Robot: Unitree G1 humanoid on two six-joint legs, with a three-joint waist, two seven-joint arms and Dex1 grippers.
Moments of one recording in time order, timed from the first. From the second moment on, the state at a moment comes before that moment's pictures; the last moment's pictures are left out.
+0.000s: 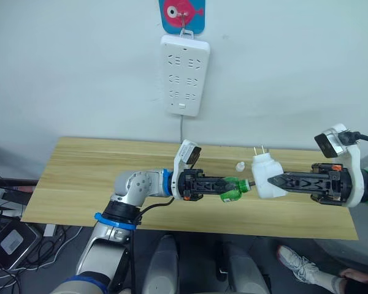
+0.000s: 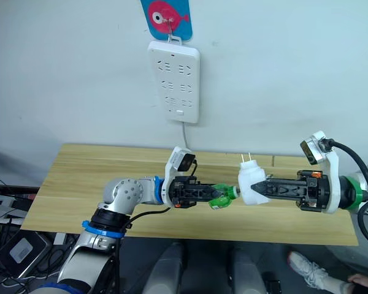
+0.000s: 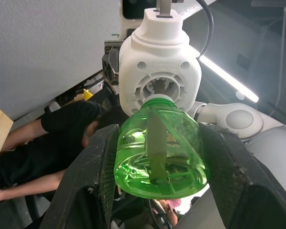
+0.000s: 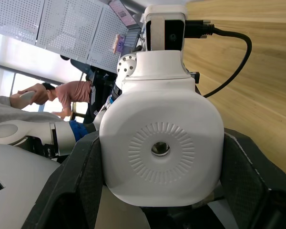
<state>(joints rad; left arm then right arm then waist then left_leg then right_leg) -0.60 0.25 -0.13 0.14 -0.90 1.16 -1.28 -0.25 -1.18 -0.20 -0.23 1.94 1.22 0.48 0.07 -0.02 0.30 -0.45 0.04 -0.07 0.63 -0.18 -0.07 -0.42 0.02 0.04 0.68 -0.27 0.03</state>
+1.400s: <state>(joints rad) -0.63 0.25 -0.13 0.15 -0.90 1.16 -1.28 -0.26 -1.21 -0.20 -0.22 1.95 1.23 0.50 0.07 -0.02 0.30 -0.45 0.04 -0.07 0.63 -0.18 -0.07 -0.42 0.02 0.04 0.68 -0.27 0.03</state>
